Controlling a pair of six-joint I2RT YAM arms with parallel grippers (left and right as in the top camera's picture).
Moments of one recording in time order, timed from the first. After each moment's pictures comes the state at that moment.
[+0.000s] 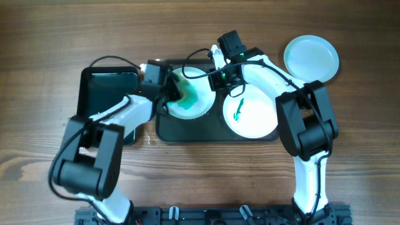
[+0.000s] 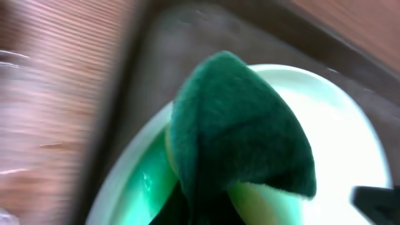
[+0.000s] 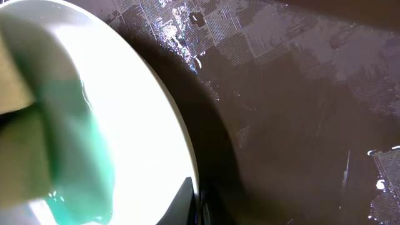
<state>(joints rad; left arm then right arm) -0.28 1.83 0.93 -0.07 0.02 -0.65 0.41 2.21 1.57 -0.62 -0.32 0.15</state>
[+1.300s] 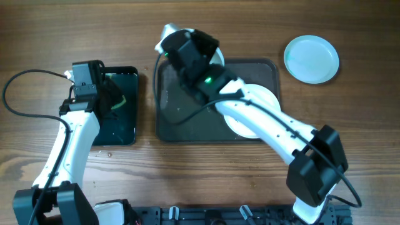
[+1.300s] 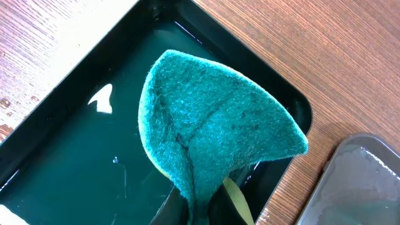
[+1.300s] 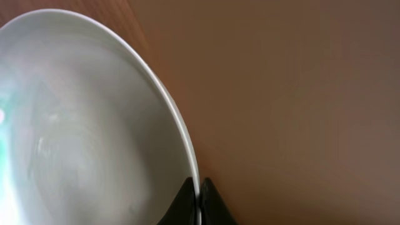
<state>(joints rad) 0.10 1.45 0.92 -0.45 -0.13 -0.57 0.80 1.91 1.65 -0.35 0.84 -0.82</state>
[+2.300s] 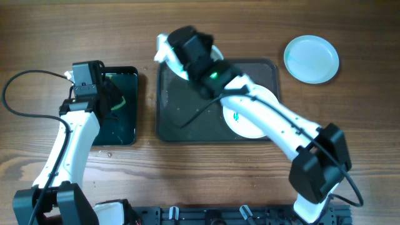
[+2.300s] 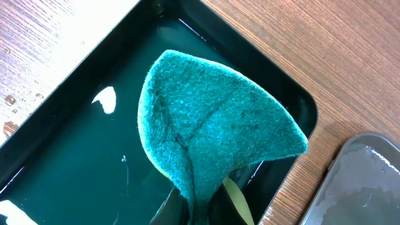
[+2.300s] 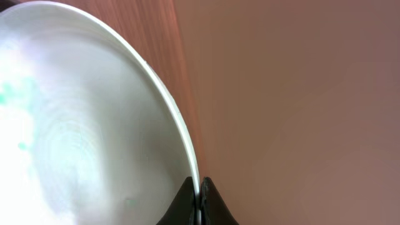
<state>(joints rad) 0.10 1.45 0.92 -0.46 -0.13 -0.57 0.71 1.91 1.65 -0.40 0.53 -0.94</state>
